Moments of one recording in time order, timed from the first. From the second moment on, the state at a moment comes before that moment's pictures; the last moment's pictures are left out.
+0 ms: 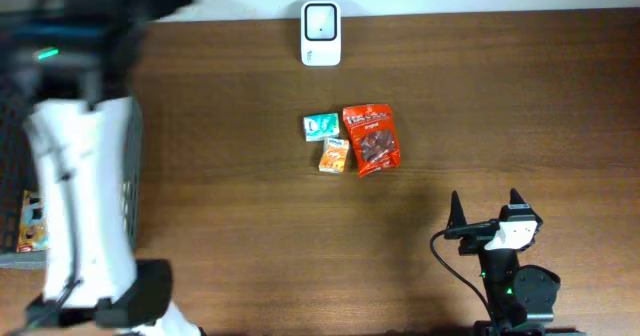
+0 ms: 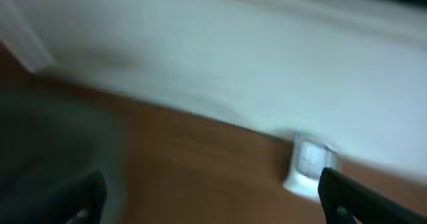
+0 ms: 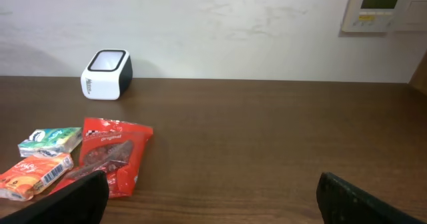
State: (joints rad) left arm -0.07 1.84 2.47 -1.16 -0.26 -0.31; right arm -0.05 0.01 0.01 -0.07 -0.05 -0.01
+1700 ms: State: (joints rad) left arm 0.51 2.06 2.07 -1.49 -0.43 -0.83; right arm -0.05 0.01 0.01 -0.07 -0.05 -0.01
